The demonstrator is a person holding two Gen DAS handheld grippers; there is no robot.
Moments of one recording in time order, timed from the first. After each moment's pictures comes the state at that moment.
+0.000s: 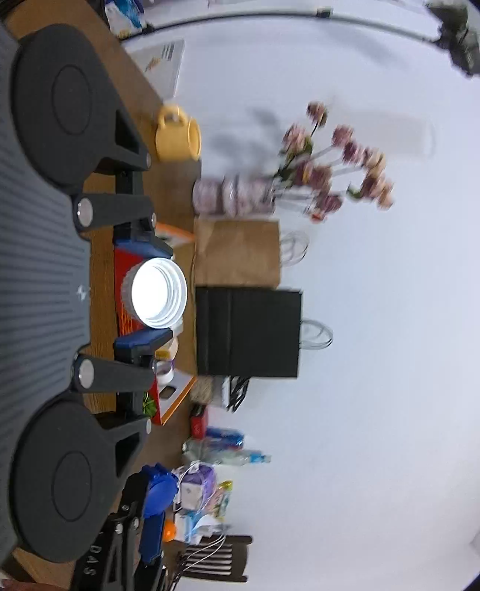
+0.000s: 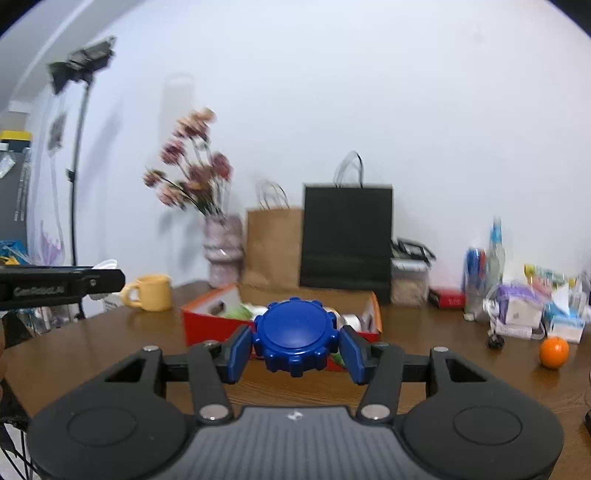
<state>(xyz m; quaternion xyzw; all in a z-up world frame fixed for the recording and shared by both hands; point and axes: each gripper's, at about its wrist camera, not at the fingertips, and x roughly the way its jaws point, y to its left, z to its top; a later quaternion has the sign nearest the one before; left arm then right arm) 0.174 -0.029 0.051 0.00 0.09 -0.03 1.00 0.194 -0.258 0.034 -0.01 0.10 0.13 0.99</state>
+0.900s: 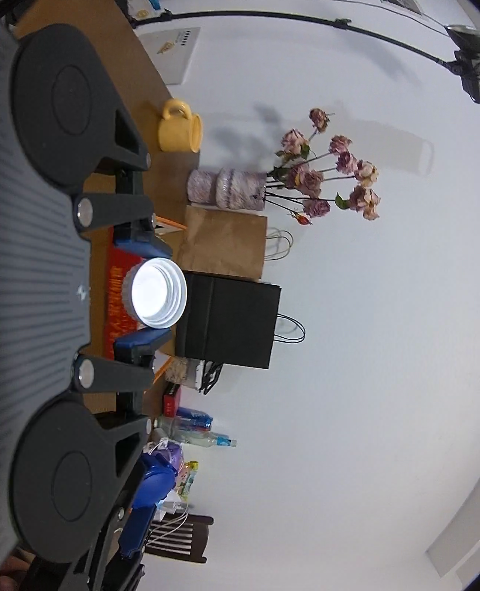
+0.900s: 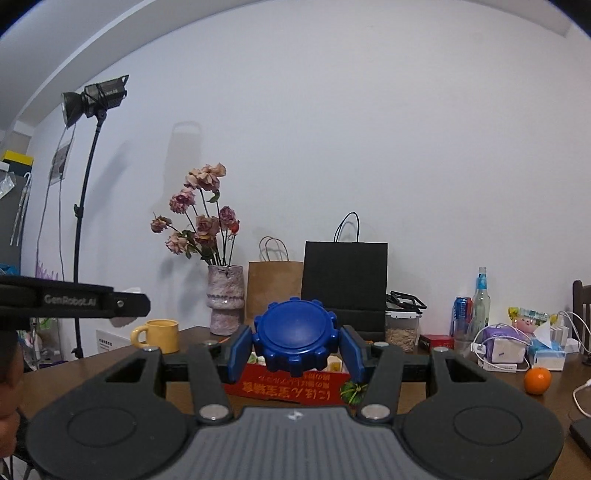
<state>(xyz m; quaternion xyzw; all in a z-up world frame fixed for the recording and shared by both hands) 0.158 -0.017 0.063 -0.05 0.07 -0.06 0.99 0.147 -0.234 0.051 0.00 0.01 0.10 0.99</state>
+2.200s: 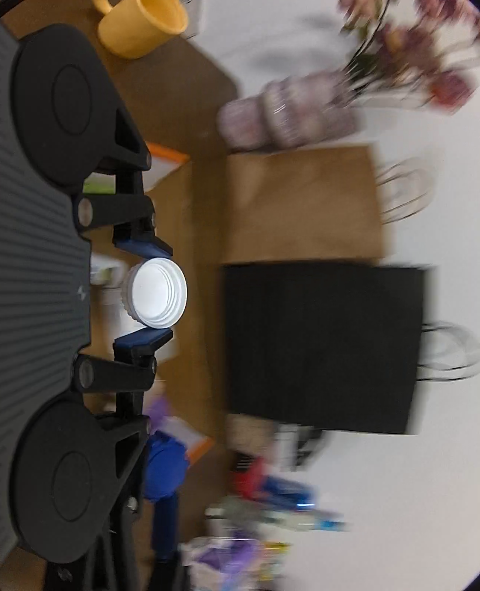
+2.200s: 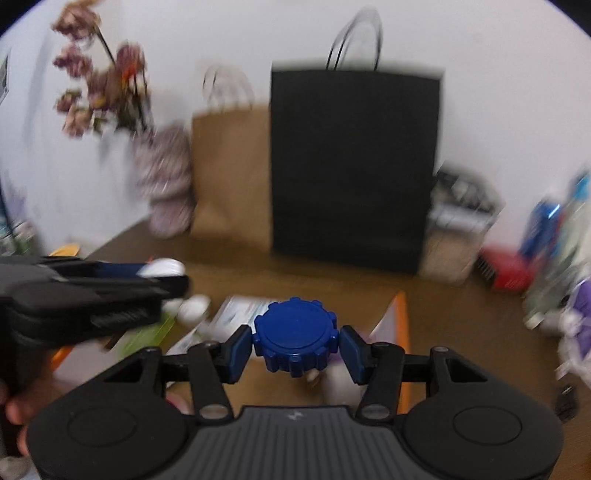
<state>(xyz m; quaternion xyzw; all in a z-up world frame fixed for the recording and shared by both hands) 0.576 -0.069 0.042 0.03 0.31 -0.07 0.95 0.584 -0.250 0.054 0.00 0.34 0.15 0.93</state>
